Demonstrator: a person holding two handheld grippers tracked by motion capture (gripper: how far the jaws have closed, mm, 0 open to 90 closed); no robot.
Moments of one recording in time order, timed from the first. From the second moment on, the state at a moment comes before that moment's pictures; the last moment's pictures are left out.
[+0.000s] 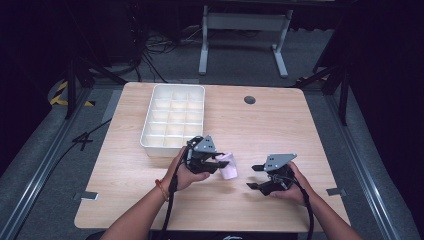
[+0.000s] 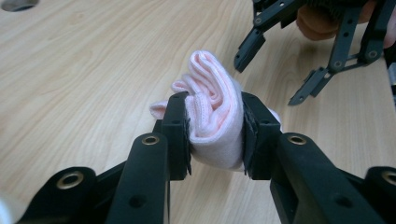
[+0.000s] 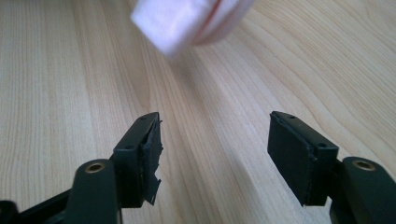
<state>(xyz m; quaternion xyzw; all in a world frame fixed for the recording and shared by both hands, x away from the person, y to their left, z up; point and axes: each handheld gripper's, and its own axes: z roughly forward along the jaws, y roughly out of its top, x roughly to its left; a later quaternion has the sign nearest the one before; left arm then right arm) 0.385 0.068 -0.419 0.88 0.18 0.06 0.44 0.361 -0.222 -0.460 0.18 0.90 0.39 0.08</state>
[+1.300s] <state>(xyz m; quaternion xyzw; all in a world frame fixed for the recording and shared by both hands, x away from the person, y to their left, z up) 0.391 0.180 -0.370 0.84 0.24 0.21 0.45 0.333 -0.272 -0.481 0.23 0.89 0.39 0.10</state>
